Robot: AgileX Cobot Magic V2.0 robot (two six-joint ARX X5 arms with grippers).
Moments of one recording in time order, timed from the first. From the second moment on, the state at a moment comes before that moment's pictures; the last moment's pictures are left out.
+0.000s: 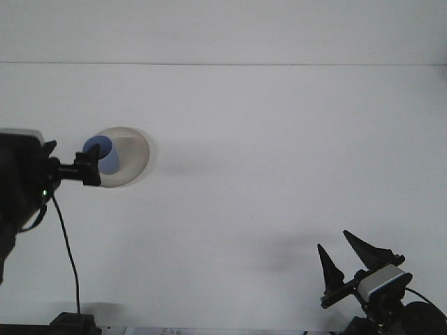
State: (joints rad) left arm -0.07 0.97 1.48 -0.77 0.08 -0.04; right arm 0.79 0.10 0.60 -0.62 0.29 0.11
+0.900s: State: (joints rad) left arm -0.14 0.21 0.62 -0.56 0.13 -0.28; right arm 0.79 0.10 0.60 -0.59 0.29 0.15
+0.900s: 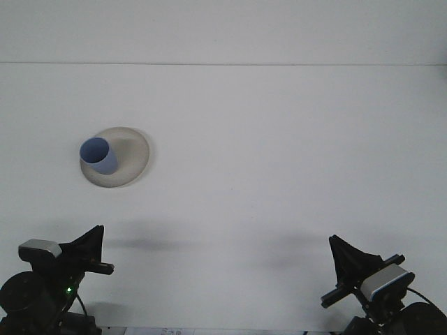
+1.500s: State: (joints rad) left arm -0.14 0.21 0.62 -0.55 0.13 -0.28; right arm 0.79 0.10 0.60 -0.59 0.29 0.14
